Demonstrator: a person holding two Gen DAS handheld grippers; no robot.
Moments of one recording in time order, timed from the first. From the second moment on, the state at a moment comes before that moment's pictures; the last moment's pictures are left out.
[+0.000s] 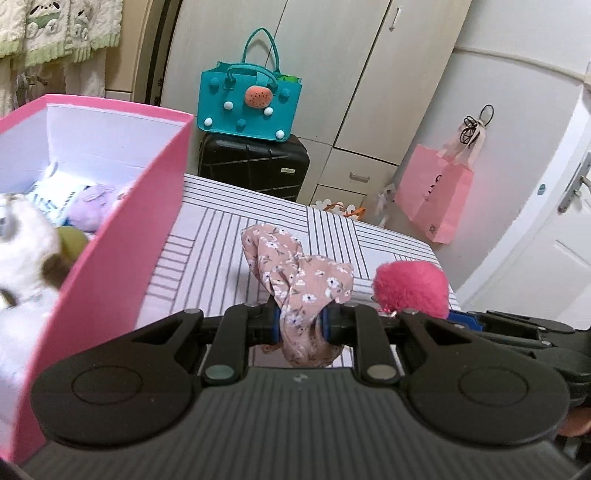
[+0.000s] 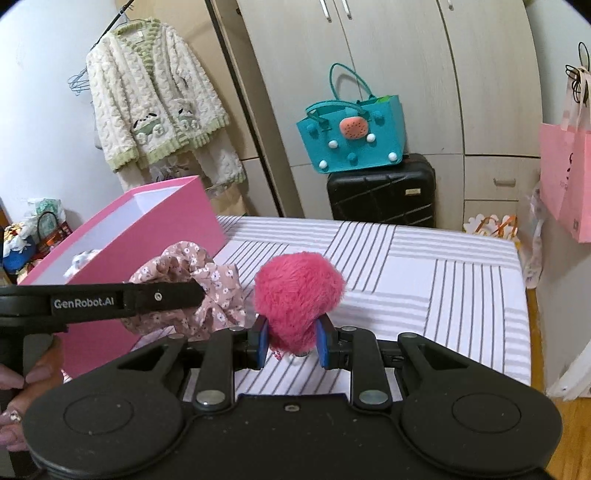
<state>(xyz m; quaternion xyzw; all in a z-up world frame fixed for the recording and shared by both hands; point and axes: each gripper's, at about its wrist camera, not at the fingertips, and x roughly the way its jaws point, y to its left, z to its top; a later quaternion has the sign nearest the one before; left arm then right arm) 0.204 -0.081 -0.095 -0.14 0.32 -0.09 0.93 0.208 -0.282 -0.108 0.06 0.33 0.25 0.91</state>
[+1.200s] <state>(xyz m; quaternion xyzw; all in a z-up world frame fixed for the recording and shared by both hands) 0.072 0.042 0.024 -0.02 0.28 -0.20 0.94 0.121 -0.176 0.007 0.00 0.33 0.36 0.88</state>
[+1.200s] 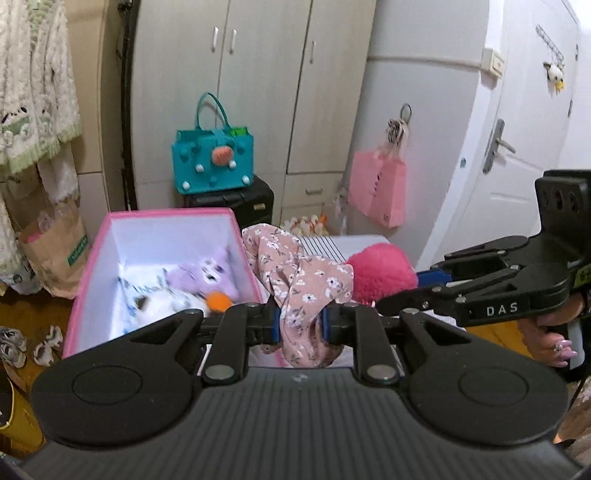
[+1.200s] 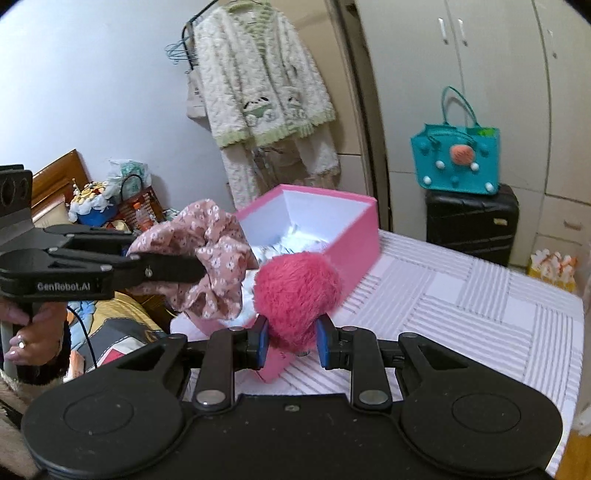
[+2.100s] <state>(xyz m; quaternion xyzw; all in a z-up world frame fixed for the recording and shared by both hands) 0.240 0.136 -0.010 -0.02 0.30 -0.09 0.95 0.298 -0.049 -0.017 -0.03 0.37 0.31 0.87</state>
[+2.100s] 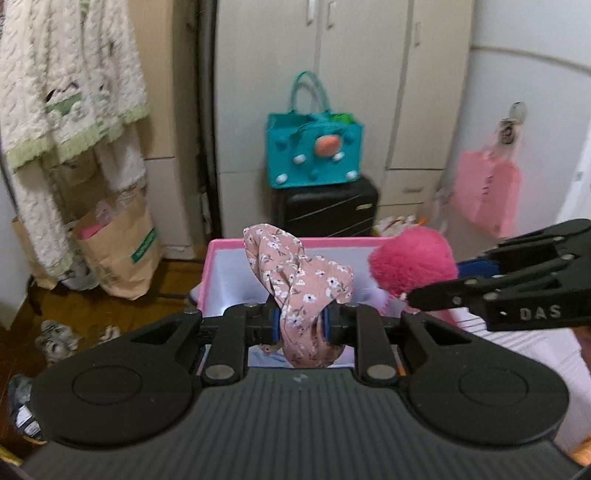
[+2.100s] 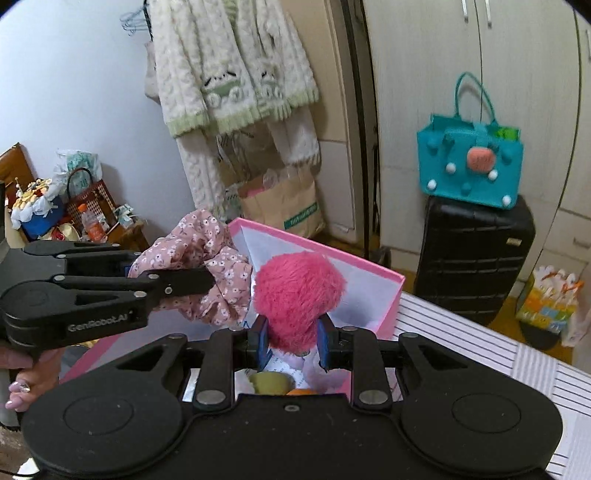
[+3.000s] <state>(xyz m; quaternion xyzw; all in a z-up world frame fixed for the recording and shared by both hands) 0.242 0.138 -0.018 -0.02 0.30 -0.03 0.95 0.298 -0.025 -0.040 -0.07 0.37 0.37 0.85</state>
